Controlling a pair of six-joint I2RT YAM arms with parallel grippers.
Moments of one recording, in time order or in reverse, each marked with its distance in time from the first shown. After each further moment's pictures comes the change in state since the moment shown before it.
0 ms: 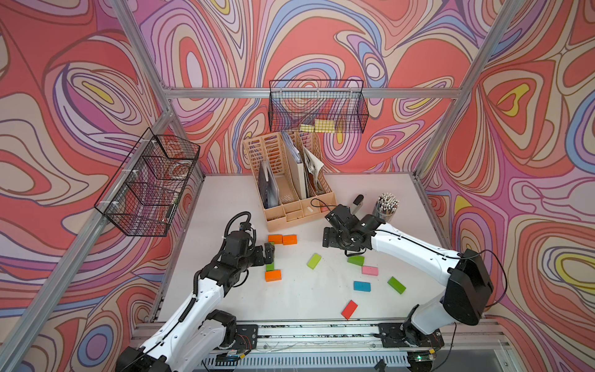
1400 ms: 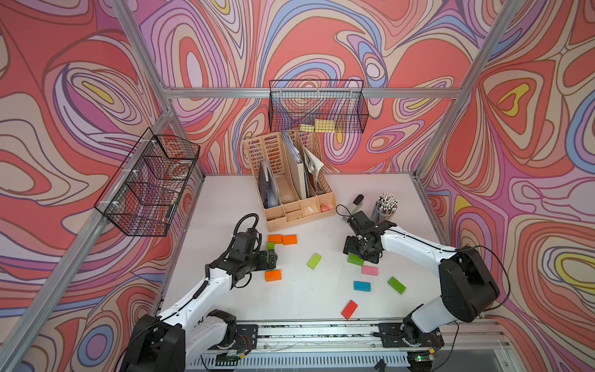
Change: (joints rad) left arm 0.000 0.182 -0.025 0.031 0.052 0.008; right arm -0.246 0.021 -0.237 0.087 -0.110 -0.029
